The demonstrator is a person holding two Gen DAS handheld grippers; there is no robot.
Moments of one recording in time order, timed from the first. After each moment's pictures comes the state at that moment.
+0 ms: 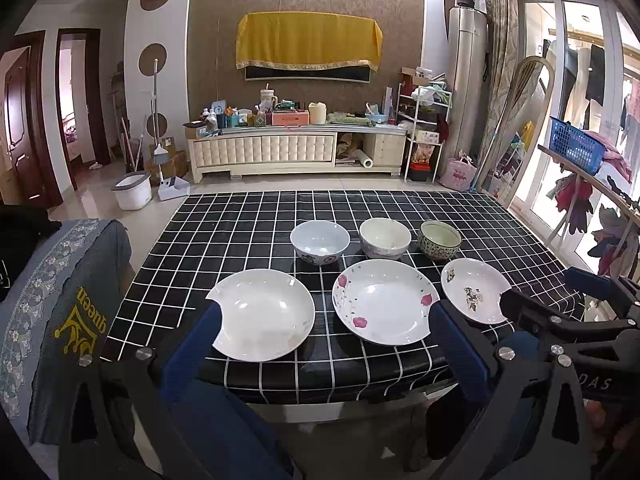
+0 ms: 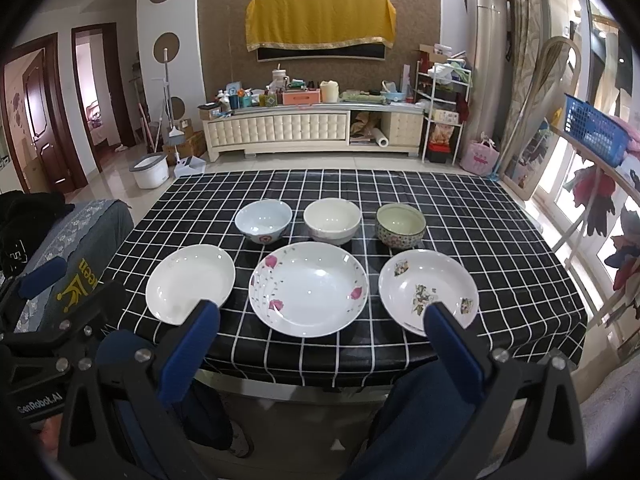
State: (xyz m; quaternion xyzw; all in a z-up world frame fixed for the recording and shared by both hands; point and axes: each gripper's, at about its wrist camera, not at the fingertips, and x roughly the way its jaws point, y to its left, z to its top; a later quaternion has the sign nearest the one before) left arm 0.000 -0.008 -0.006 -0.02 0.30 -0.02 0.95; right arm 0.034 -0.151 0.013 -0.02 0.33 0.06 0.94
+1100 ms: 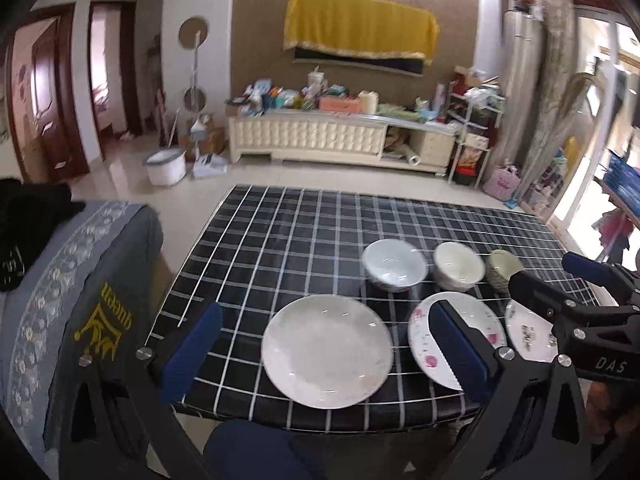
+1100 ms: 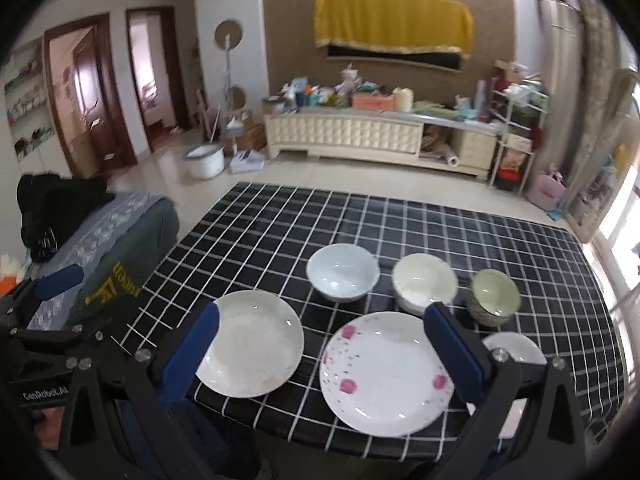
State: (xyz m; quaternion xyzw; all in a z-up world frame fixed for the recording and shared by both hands) left arm 0.087 0.092 0.004 -0.06 0.34 0.06 0.94; right arm 0.155 -0.052 0.030 -0.01 0.36 0.20 0.91
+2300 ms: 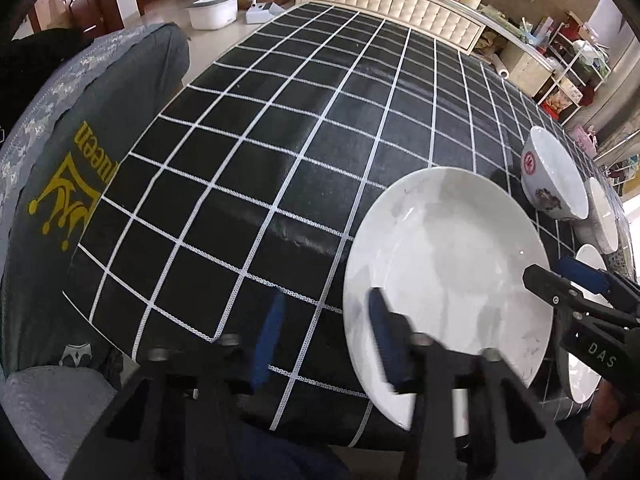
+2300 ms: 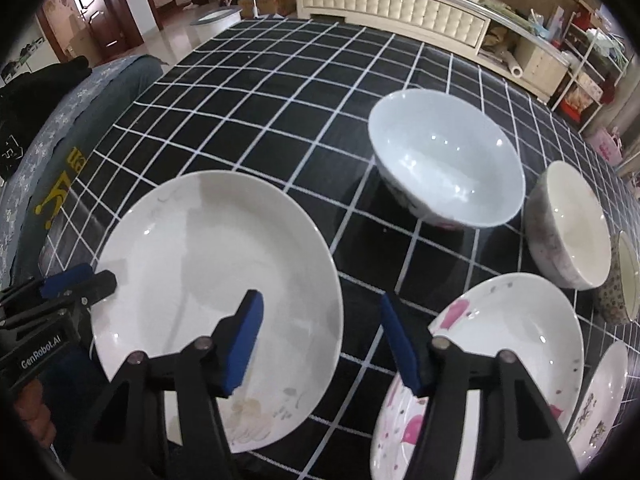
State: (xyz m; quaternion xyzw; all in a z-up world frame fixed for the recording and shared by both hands) left arm 0.179 0.181 -0.200 -0.17 0.55 0.13 0.81; right arm 0.258 0.030 -0.156 -0.13 0.55 0.21 0.80
